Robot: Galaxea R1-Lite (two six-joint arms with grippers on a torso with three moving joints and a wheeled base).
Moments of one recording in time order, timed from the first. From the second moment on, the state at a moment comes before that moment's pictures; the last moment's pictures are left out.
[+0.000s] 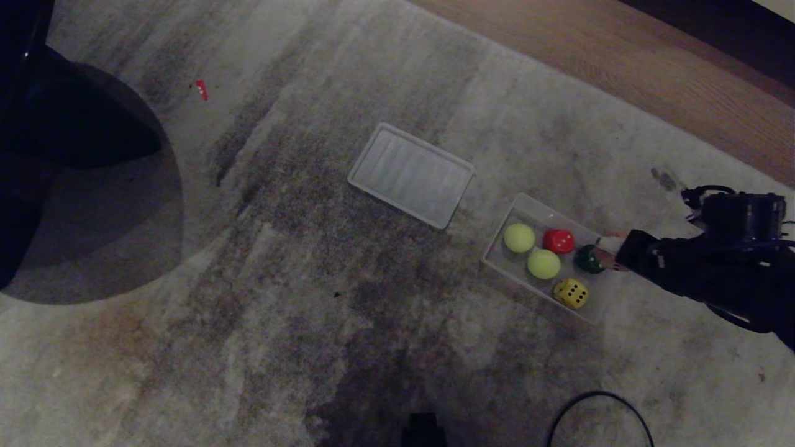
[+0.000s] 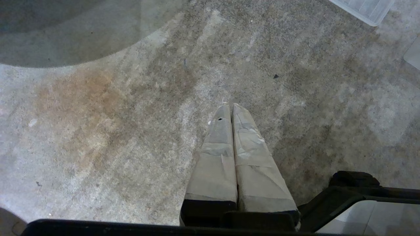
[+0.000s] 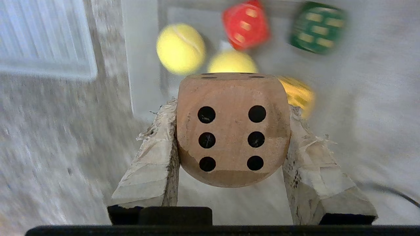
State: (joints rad) left arm -0.01 0.00 0.00 0.00 0.03 -0.02; right arm 0.06 1.75 -0.70 -0.70 -0.01 0.50
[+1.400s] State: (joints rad) left arm -0.01 0.00 0.00 0.00 0.03 -0.02; right arm 0.19 2.18 -0.95 -1.07 0.16 0.78
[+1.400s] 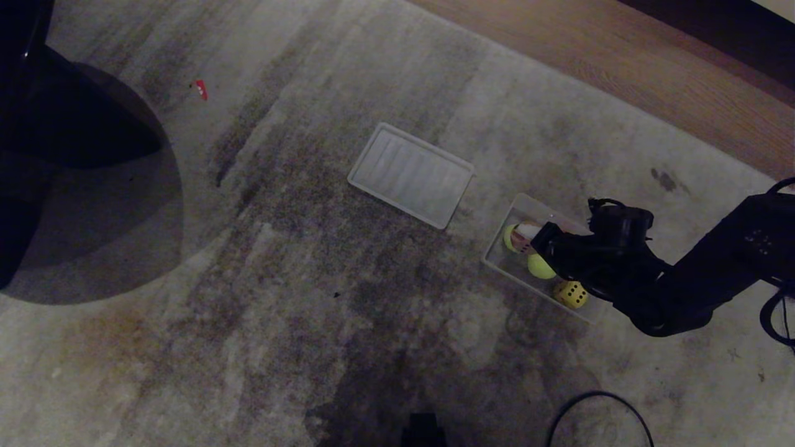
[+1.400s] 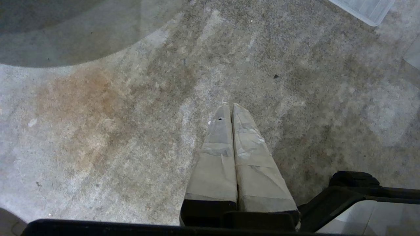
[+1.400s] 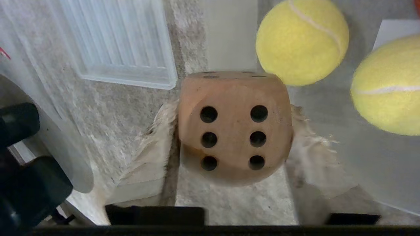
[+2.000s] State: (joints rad) left arm 0.00 0.00 0.00 0.00 0.03 -0.02; right arm 0.18 2.15 -0.88 -1.07 0.20 0.78
